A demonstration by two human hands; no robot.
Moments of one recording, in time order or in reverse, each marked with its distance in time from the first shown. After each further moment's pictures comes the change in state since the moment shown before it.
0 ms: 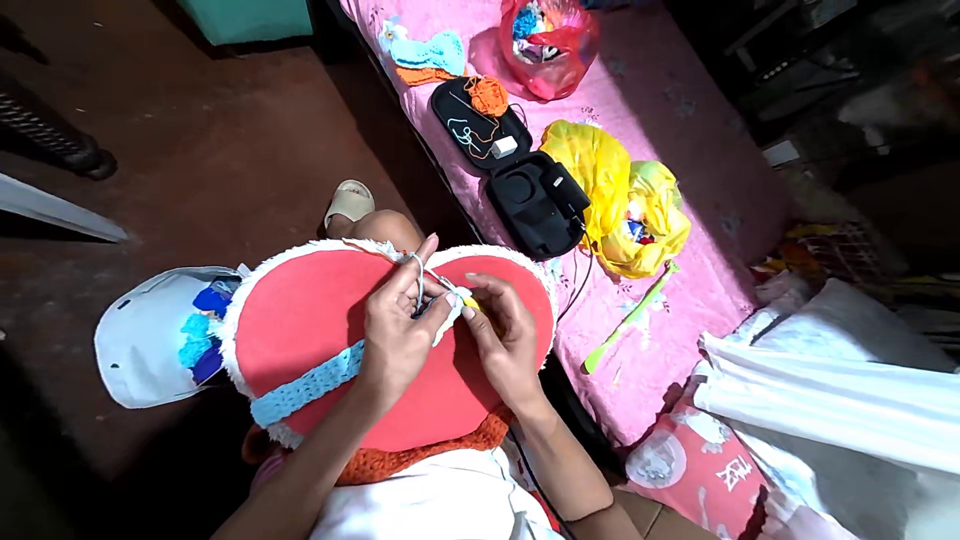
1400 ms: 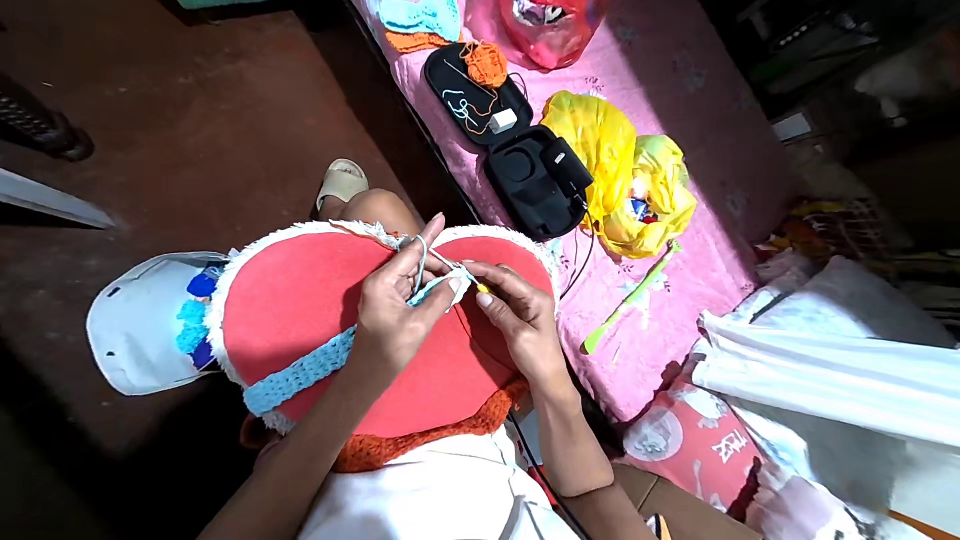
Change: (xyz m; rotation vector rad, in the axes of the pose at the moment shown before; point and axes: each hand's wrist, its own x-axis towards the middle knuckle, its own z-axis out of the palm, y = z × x) left_hand 0.003 0.001 -0.003 -0.028 -0.108 0.063; right_hand 0.001 -0.007 -0.022 0.166 -0.101 0.199
